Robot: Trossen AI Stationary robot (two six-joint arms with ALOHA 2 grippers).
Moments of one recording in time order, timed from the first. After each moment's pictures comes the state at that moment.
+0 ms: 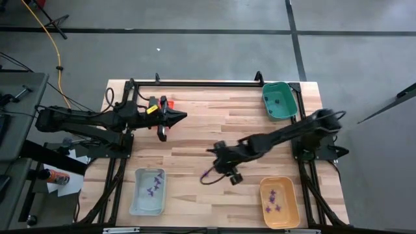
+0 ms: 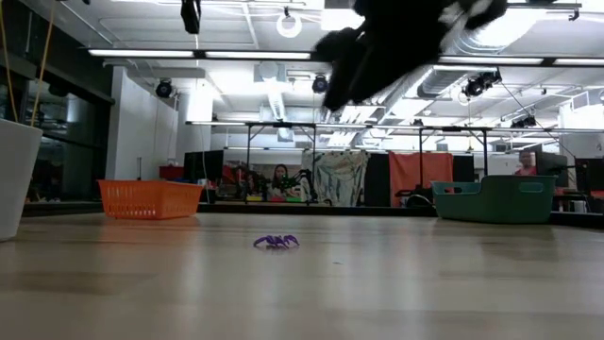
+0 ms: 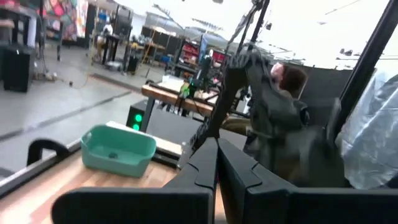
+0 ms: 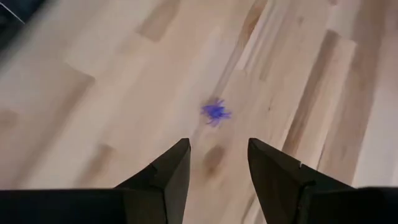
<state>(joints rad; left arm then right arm) 0.01 0.90 0.64 0.38 -0.12 -0.29 0.27 1.75 1.30 -0.49 -0.03 -0.21</state>
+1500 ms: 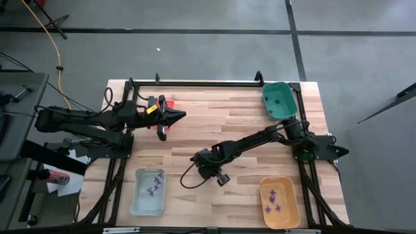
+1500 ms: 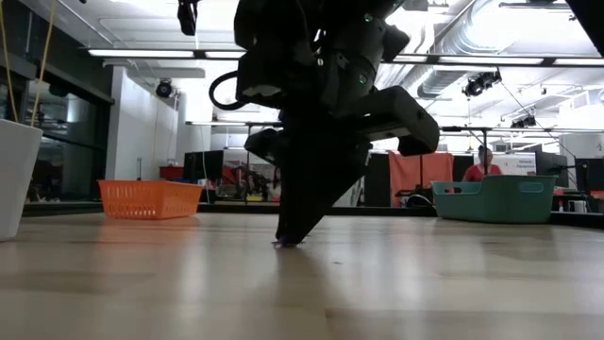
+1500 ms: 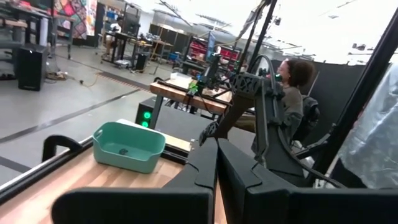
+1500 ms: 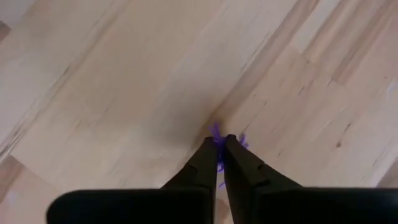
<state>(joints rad) 0.01 0.88 0.64 0.33 -0.15 -0.28 0.21 2.20 1.57 -0.60 -0.17 -0.43</state>
